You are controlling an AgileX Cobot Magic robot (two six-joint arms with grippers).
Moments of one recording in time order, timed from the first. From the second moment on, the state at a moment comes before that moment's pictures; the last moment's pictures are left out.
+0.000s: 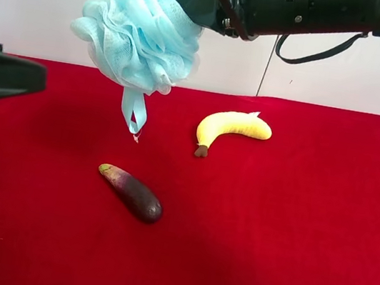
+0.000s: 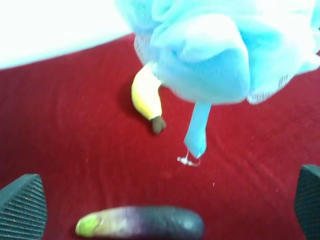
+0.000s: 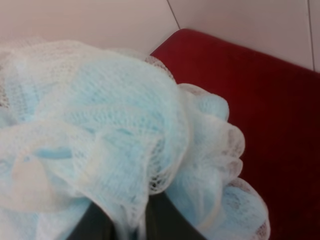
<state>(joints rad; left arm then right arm) -0.06 0.72 -0.53 -1.07 0.63 1.01 0.50 1.48 -1.10 1.42 0.58 -1.23</state>
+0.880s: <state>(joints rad) -0.12 1.08 -0.76 -1.19 0.51 1.19 0.50 1.48 -1.10 1.44 0.54 -1.23</state>
